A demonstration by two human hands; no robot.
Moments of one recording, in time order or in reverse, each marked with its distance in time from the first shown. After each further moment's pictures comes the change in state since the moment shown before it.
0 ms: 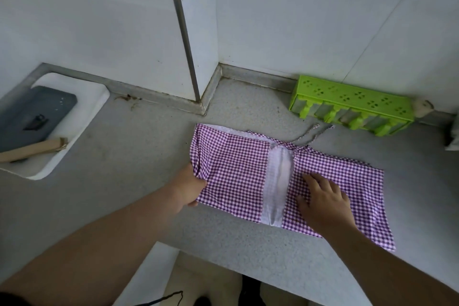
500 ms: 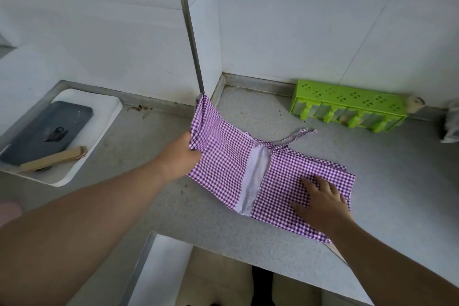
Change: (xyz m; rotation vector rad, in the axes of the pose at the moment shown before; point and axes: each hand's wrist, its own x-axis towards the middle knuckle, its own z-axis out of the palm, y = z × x) left_hand -0.033 0.038 -0.081 0.129 0.055 0.319; right_hand -0.021 -0.022 -0.003 0.039 -0.171 0.088
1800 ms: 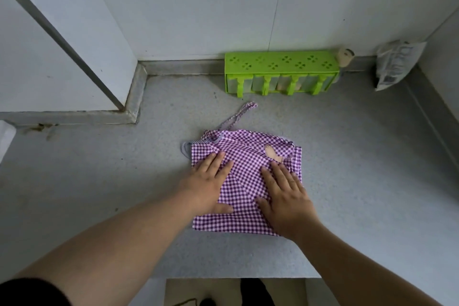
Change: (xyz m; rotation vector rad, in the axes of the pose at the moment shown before) left_hand 0.067 0.035 0.211 1.135 -0.465 0.413; right_hand -0.007 0.053 0.051 0.052 0.131 -0.141
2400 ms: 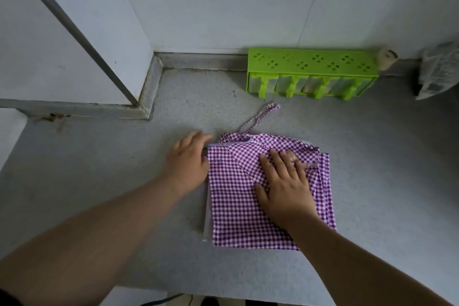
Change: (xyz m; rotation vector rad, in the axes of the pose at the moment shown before) left_hand 0.011 -0.080 -0.006 -0.557 0.529 -0.266; right_hand 0.066 -0.031 -0.003 0.009 0.091 -0.015
